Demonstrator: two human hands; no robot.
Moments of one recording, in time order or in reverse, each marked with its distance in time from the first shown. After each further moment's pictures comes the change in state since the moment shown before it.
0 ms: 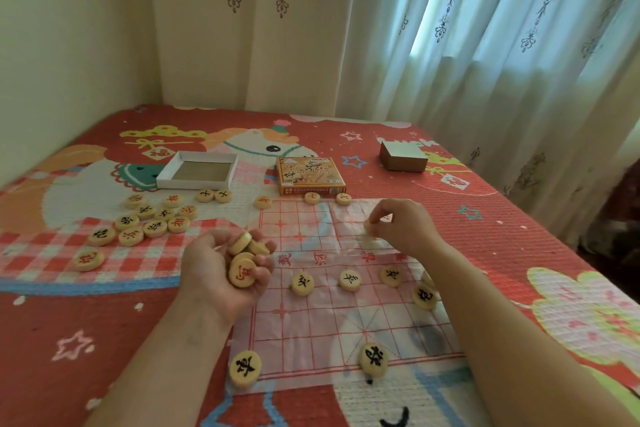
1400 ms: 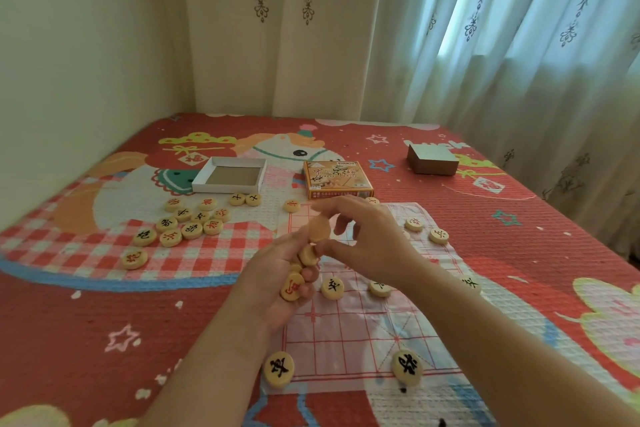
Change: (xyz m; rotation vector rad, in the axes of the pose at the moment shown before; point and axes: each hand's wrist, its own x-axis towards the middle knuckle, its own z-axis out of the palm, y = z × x) left_hand -0.005 -0.013 0.008 0.376 -0.071 0.093; right_hand -0.044 -0.095 0.019 0.292 -0.014 -0.531
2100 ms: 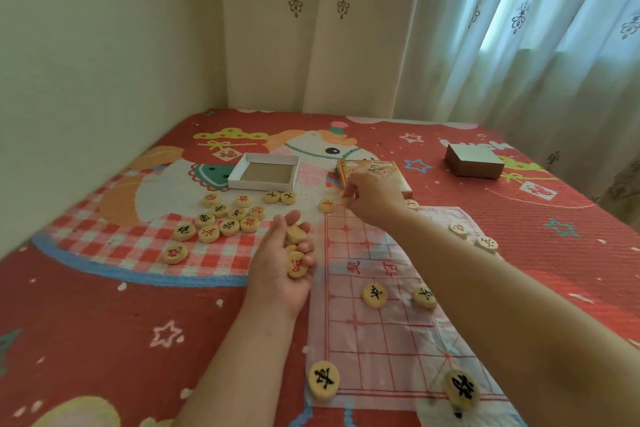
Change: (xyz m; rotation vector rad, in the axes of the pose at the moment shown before) left_hand 0.031 0.012 -0.035 -0.501 0.128 0.176; right_hand 0.103 0.057 0.045 -0.464 -0.110 0.258
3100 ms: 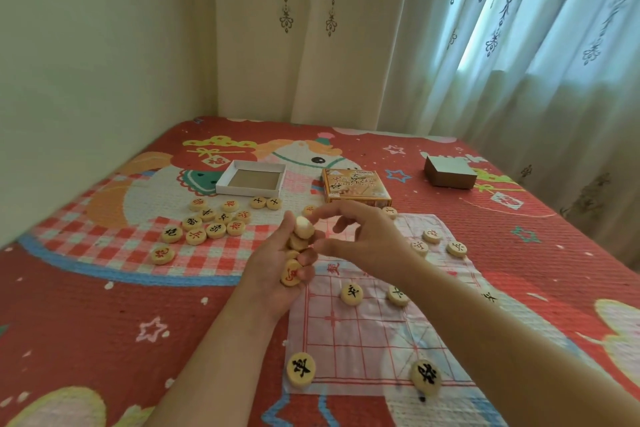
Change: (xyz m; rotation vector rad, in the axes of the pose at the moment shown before) left_hand -0.014 -0.004 0.007 0.245 -0.231 -0.105; right_hand -0.111 -0.033 -0.054 0.667 -0.063 -0.132
